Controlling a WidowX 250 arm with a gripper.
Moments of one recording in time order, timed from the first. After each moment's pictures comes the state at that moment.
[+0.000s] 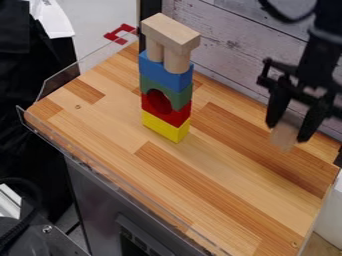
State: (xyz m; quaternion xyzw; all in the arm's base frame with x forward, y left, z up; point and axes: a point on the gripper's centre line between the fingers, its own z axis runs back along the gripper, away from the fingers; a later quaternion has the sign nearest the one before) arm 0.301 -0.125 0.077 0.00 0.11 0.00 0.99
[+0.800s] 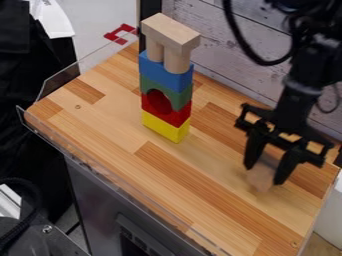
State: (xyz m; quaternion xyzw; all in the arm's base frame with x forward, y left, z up) arm 0.272 -0.112 0.036 -0.02 0.14 0.02 0.99
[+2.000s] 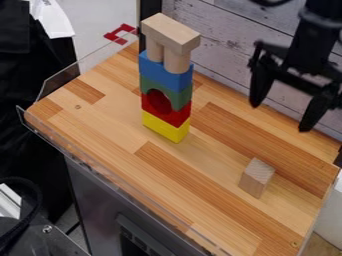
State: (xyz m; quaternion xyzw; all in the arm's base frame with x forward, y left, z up) arm 0.297 -0.108 0.111 0.00 0.04 -0.02 1.00
